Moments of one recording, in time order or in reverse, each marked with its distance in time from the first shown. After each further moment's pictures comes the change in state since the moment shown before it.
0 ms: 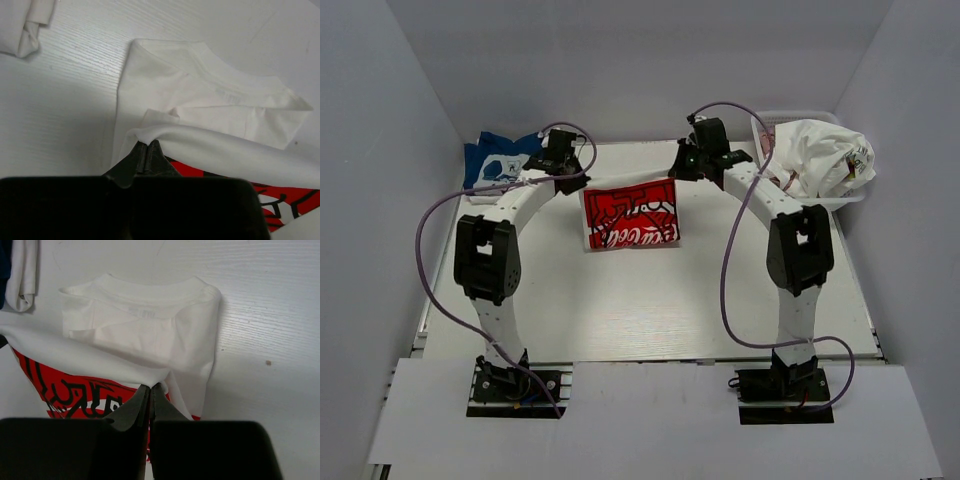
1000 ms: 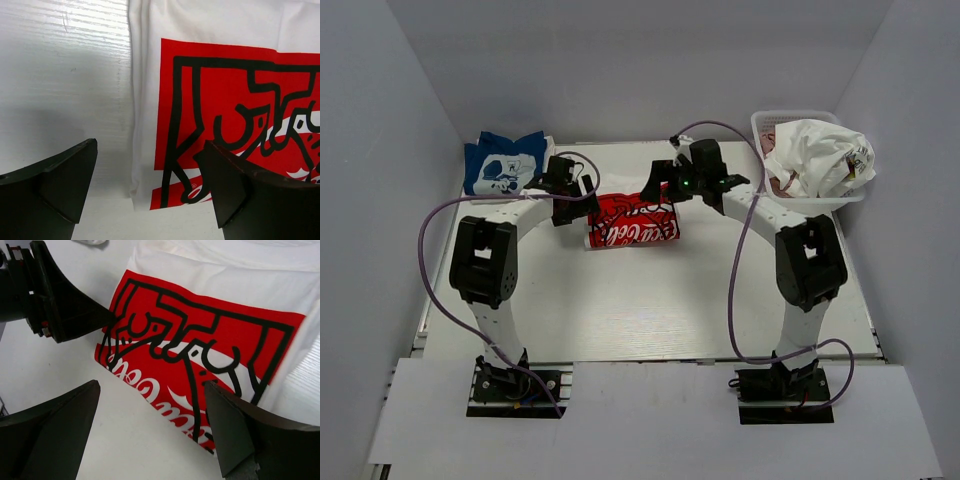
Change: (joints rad) left arm 0.016 -0.024 -0.257 0.100 0.155 0.152; right arm 0.050 -0.144 -0.294 0.232 -0.261 -0.058
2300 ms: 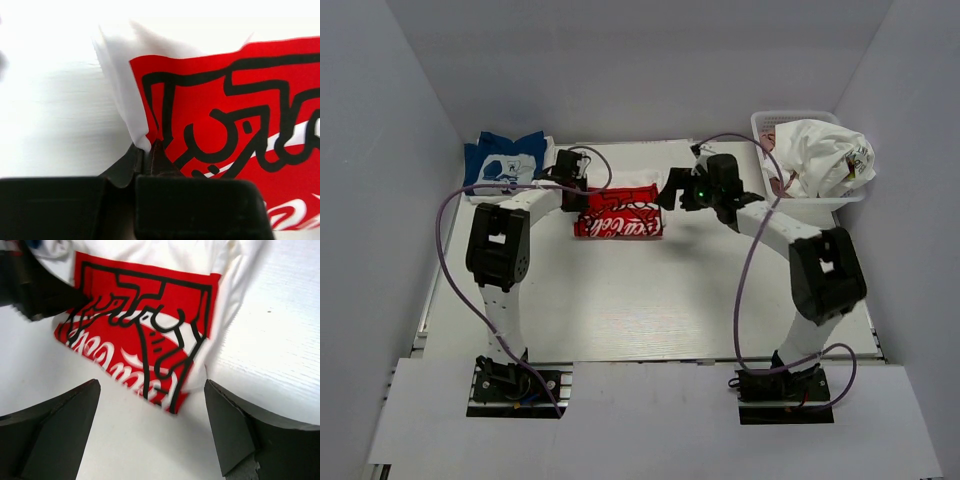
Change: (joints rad) left arm -0.007 0.180 0.163 0.018 -0.037 0.233; right arm -0.037 -0.030 -0.178 0.162 0.091 0.035
